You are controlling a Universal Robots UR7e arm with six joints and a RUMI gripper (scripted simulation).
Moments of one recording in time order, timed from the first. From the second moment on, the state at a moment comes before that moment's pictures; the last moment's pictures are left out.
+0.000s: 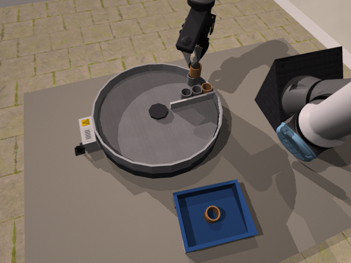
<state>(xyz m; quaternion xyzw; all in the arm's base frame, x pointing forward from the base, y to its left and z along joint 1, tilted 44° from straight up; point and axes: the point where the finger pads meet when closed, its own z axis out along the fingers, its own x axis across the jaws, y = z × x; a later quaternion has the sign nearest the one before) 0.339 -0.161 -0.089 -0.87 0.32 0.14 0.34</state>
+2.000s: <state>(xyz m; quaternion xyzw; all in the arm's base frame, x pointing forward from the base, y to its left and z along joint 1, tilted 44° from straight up) 0.340 -0.141 -0.071 -0.87 0.31 0.14 0.34</state>
